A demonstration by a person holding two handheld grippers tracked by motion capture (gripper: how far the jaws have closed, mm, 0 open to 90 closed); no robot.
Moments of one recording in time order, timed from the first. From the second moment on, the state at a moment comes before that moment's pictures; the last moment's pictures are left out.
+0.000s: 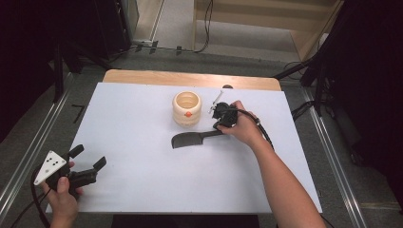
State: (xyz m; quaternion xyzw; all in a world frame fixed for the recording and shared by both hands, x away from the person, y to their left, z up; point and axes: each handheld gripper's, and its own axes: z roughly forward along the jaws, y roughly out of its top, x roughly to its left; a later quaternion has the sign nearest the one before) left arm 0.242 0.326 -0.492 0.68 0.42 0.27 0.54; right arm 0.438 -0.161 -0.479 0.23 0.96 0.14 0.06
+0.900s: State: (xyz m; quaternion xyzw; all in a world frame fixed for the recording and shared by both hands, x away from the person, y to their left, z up) left arm 0.242 0.326 -0.492 0.68 0.42 0.27 0.54; right arm 0.427 -0.142 -0.473 0.12 0.98 0.12 0.04
